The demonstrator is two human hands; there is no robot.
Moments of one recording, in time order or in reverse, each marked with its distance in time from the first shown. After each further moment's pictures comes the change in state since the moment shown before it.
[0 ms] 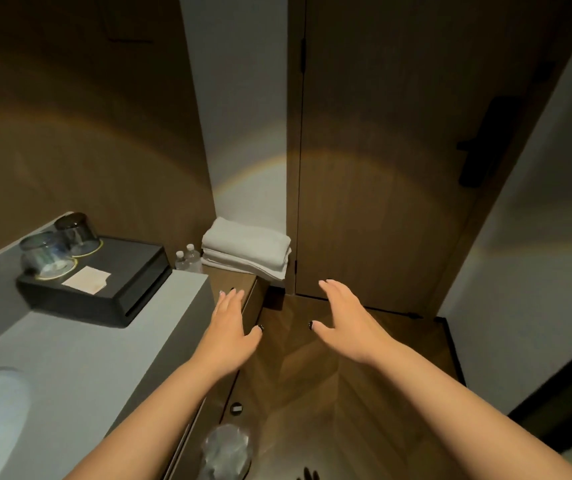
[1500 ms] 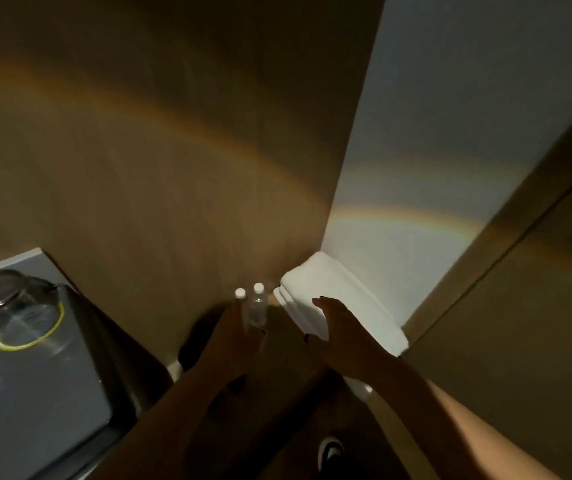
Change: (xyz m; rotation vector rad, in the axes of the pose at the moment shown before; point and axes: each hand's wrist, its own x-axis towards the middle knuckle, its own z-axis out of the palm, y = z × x) left_hand 0.489 -0.168 -0.060 -0.209 0.350 -0.592; right_hand 0.629 -0.040 0.063 -0.014 -0.511 -0.369
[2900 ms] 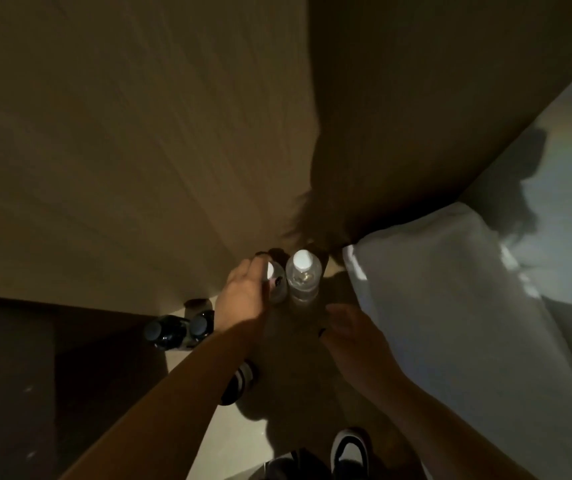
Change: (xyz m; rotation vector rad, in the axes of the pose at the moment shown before) left_hand 0.282 -0.195 0.172 0.294 0.242 -0.284; right_hand 0.331 0.176 0.188 0.415 -0.418 0.137
